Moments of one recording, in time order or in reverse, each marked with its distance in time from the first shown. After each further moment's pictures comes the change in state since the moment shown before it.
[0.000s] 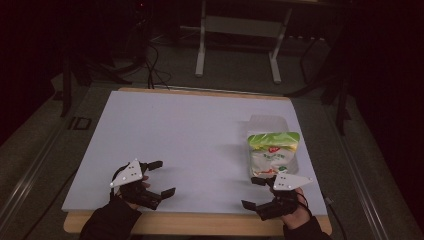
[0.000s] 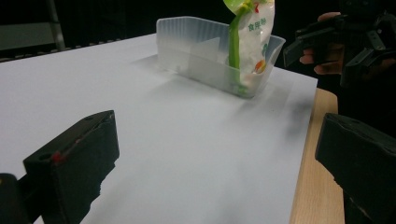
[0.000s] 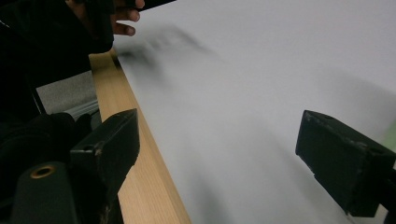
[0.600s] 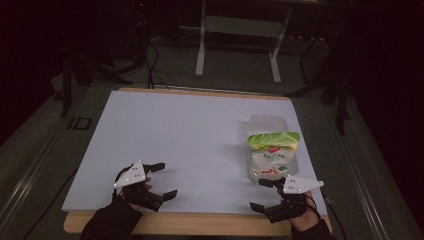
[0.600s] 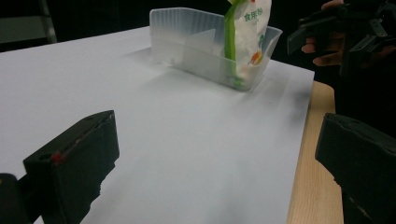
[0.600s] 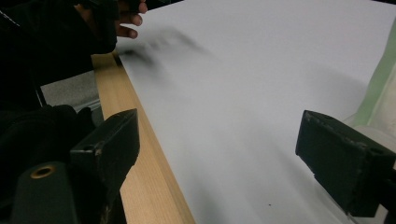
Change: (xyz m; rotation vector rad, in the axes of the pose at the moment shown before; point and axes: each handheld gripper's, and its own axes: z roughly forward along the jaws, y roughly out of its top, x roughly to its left) left arm -0.001 -0.005 0.006 0.019 -0.020 0.000; right arm -0.004 -0.009 -0.017 -0.015 0.003 -0.012
